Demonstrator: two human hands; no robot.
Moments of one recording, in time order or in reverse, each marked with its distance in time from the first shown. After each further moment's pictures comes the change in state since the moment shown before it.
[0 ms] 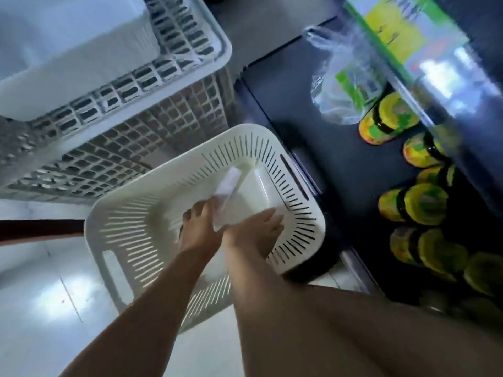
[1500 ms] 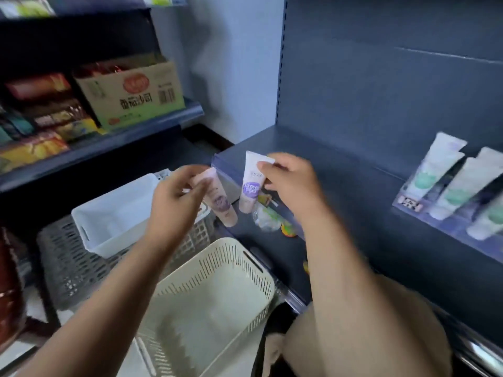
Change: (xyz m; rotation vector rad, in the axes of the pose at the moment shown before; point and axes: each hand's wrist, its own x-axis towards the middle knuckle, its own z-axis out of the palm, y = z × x) left_hand -0.215 0.179 -0.339 -0.751 0.536 0.808; right_hand -0.217 0.008 -0.367 0.905 0.258 -0.993
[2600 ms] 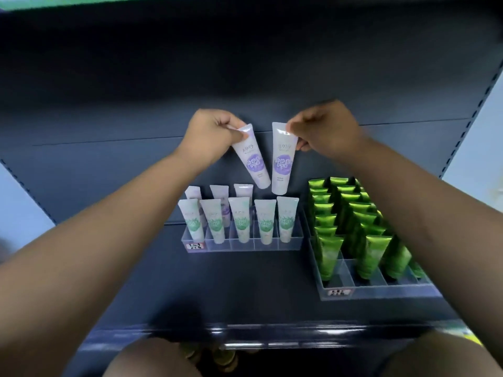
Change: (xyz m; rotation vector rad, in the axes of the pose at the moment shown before) left_hand 0.007 0.372 0.373 -0.282 -0.850 0.483; right_hand -0.124 -0.134 -0.471 -0.568 0.754 -0.052
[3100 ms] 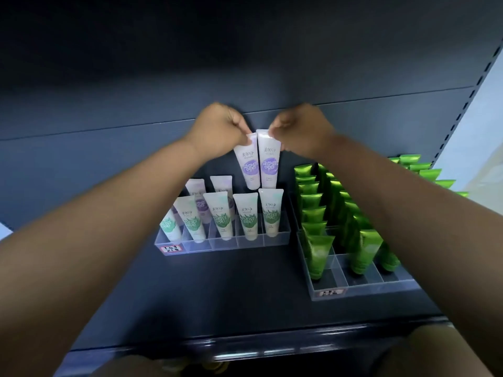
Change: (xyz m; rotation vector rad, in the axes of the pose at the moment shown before) left_hand 0.048 -0.023 0.074 0.333 -0.231 0.035; right_hand 0.044 0.076 0.027 -0.232 -0.072 -0.021
